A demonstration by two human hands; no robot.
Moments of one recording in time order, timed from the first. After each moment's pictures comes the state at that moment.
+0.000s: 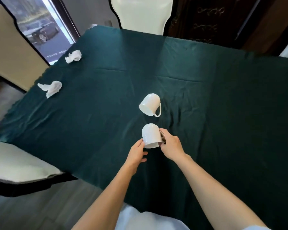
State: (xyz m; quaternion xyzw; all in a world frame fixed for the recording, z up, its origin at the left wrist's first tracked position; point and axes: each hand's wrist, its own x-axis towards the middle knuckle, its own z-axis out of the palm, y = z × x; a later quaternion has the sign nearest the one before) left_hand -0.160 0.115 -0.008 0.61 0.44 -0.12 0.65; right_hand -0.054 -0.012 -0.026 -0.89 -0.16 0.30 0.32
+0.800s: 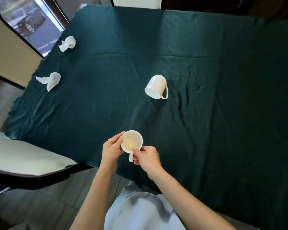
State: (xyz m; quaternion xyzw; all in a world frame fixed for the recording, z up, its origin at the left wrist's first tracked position) left_hand -0.253 0.204 0.002 0.59 0.47 0.03 0.66; right_hand -0.211 0.070 -0.022 -0.70 0.13 0.43 0.56
